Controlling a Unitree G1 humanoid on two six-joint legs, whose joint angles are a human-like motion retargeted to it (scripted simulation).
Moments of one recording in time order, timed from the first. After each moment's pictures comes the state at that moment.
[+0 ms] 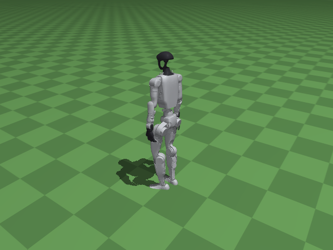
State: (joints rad) left arm -0.04 0.11 0.30 1.43 0.24 0.10 -0.23; right arm -0.03 -0.14 -0.03 1.24 -0.41 0.15 0.17; waist -0.13 0.06 -0.02; left_leg -0.19 0.05 0.41 0.16 -0.10 -0.01; right_leg -0.18 0.06 -0.19 0.20 -0.19 -0.16
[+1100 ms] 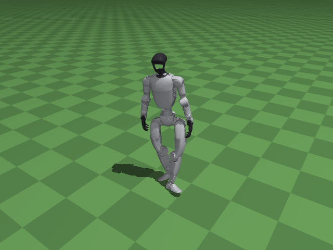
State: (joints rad) left arm 0.00 0.15 0.39 1.50 0.23 0.08 -0.20; right arm 0.05 -0.24 -0.16 1.42 -0.39 0.20 0.10; waist -0.13 0.02 -0.01; left_leg -0.29 0.04 0.95 0.12 -0.23 0.00; right_leg 0.00 -0.09 -0.80 0.12 -0.24 0.05
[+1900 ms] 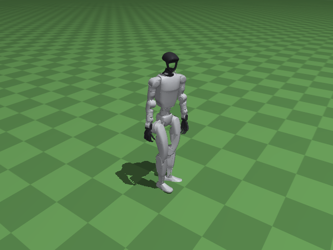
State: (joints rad) left arm -0.04 0.11 0.36 1.38 0.15 0.07 -0.23; right arm 0.01 -0.12 -0.03 1.32 -0.40 0.13 0.13; waist -0.26 0.01 -0.01; left_leg -0.11 0.02 0.53 0.00 -0.04 0.07; right_leg -0.26 0.04 -0.08 0.20 -0.21 0.02
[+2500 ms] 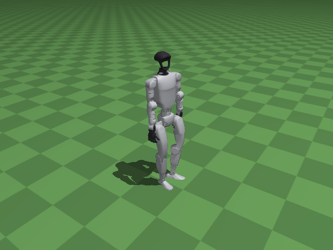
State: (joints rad) left arm 0.04 0.09 0.29 1.62 0.35 0.11 -0.13; right arm -0.01 -0.10 0.01 1.45 -0.43 0.17 0.16; waist -0.06 0.00 -0.10; left_leg -0.06 0.08 0.61 0.16 -0.11 -0.01; right_leg -0.08 0.04 -0.06 0.08 -0.21 0.01
